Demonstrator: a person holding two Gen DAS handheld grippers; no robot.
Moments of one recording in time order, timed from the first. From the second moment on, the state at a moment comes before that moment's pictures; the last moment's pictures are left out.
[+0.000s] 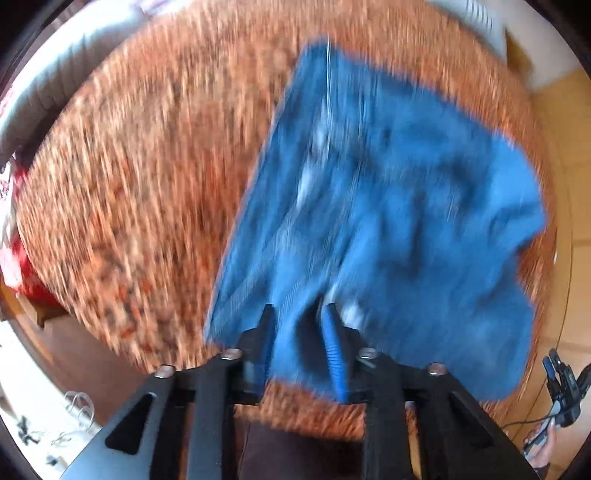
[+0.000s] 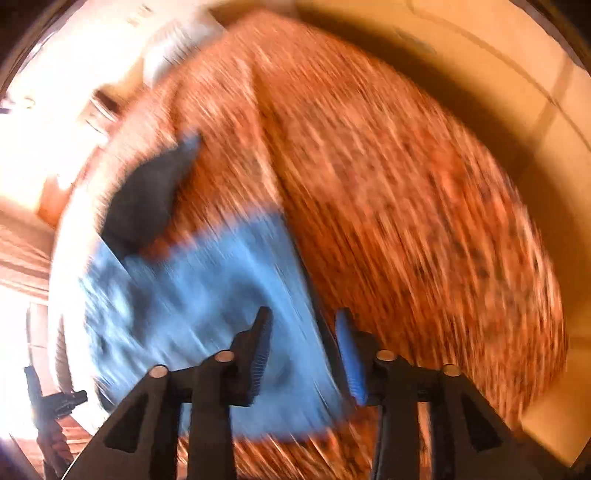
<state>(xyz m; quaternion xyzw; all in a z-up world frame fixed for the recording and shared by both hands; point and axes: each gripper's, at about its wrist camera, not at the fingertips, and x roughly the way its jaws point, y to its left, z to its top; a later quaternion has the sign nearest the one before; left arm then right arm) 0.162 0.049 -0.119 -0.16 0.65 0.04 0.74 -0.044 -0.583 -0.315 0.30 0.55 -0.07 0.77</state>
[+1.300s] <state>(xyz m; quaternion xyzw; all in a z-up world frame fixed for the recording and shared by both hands) 0.434 0.052 -0.316 -0.18 0.70 0.11 0.68 0.292 -0.562 -0.389 0.19 0.64 -0.04 0.75</state>
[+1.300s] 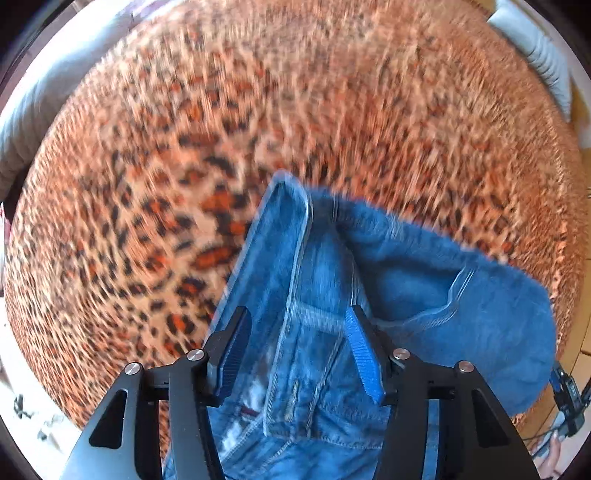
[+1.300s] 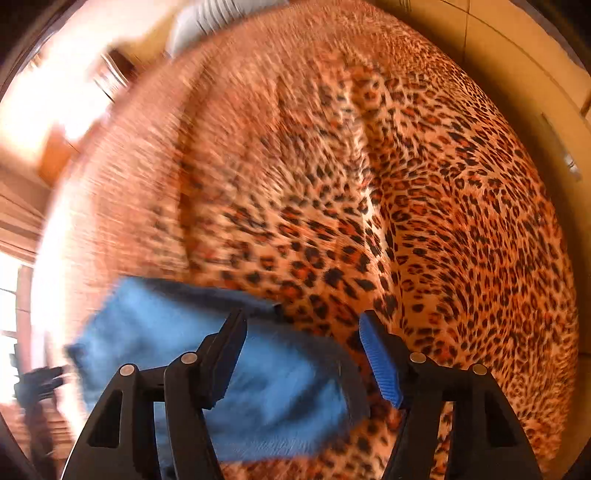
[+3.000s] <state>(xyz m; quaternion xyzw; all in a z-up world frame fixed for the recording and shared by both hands) 0.452 0.076 -0.320 -0.19 0.67 0.12 0.71 0.417 -0.520 -0.372 0.15 0.59 -0.04 0.79</state>
